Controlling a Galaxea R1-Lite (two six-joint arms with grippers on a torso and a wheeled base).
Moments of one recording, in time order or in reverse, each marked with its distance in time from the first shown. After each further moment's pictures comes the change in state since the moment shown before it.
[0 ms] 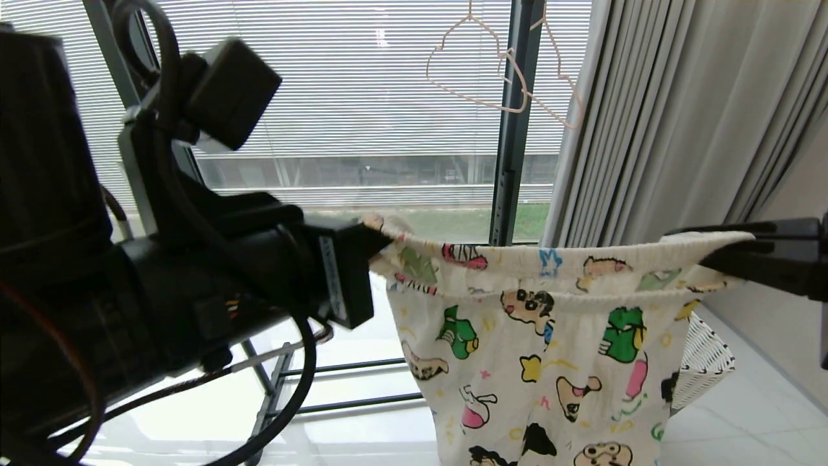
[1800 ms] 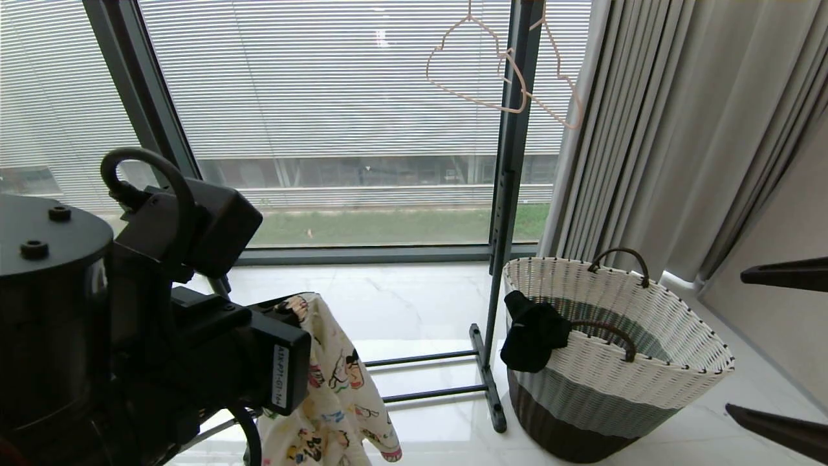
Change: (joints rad) left arm -0.012 -0.076 0.178 0.125 0.351 0.109; right arm 0.028 -0.167 0.113 0.210 -0.071 -0.009
